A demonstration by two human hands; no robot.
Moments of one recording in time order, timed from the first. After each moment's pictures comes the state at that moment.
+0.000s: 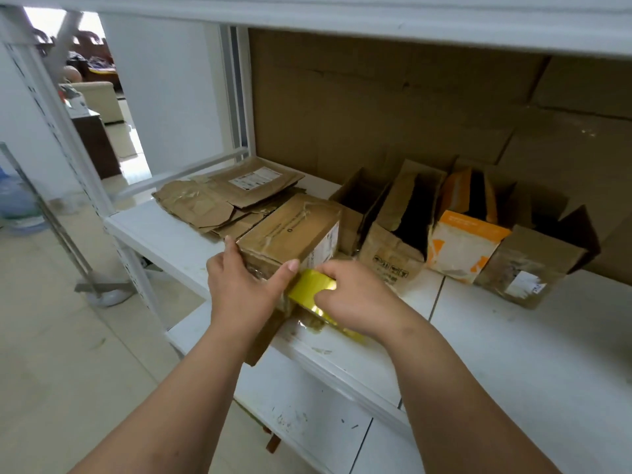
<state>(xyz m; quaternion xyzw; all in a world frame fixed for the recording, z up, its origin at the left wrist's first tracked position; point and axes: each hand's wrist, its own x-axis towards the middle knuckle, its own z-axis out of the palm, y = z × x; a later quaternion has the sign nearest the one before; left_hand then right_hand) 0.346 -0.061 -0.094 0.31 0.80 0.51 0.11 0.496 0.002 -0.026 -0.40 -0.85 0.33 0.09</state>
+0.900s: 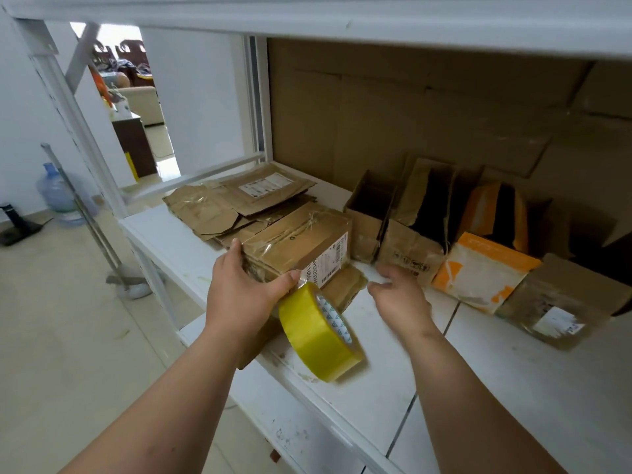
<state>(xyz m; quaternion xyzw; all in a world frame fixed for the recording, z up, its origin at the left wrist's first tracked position) 0.346 -0.030 -0.090 0.29 0.79 0.53 0.08 0.515 0.117 -0.102 -0.52 -0.72 0.40 0.22</state>
